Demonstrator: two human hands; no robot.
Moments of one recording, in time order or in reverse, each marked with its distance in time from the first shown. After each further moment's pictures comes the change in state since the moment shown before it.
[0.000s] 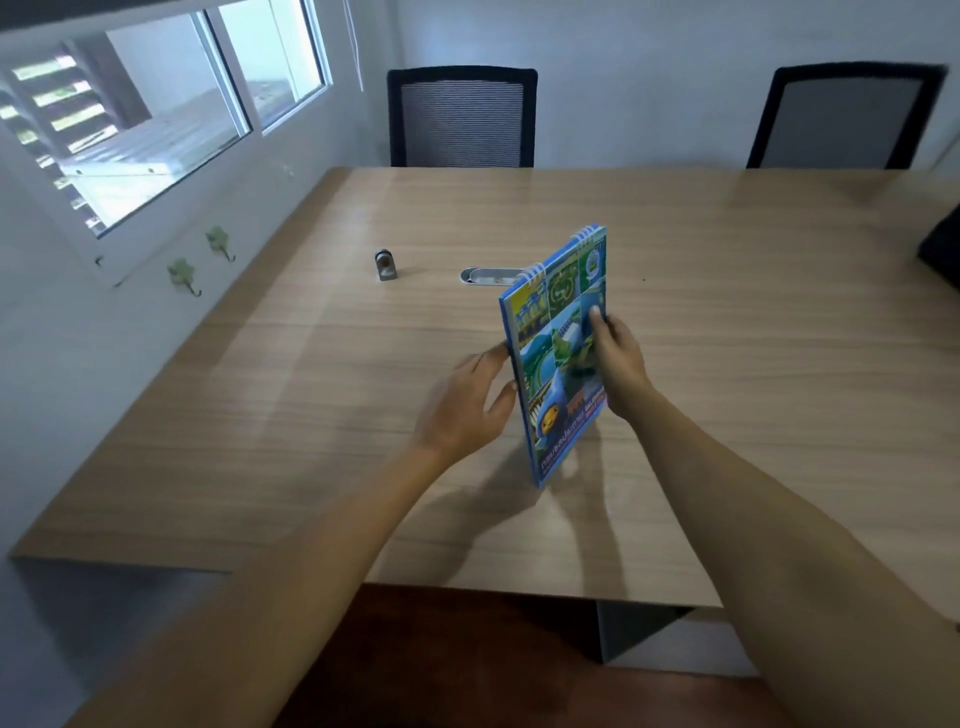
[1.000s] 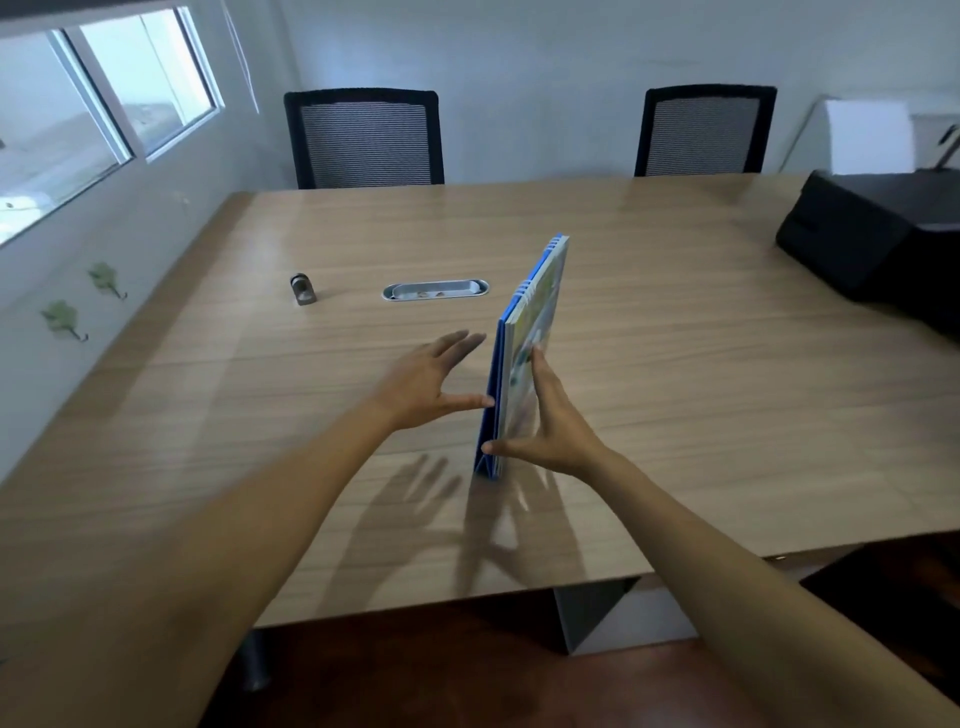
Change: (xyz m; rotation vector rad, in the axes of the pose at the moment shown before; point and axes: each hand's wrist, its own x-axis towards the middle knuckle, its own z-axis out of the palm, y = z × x) left_hand 0.056 -0.007 0.009 0.181 -0.538 0.106; right_hand -0.092 0.013 -0.039 -0.755 -0.288 -0.258
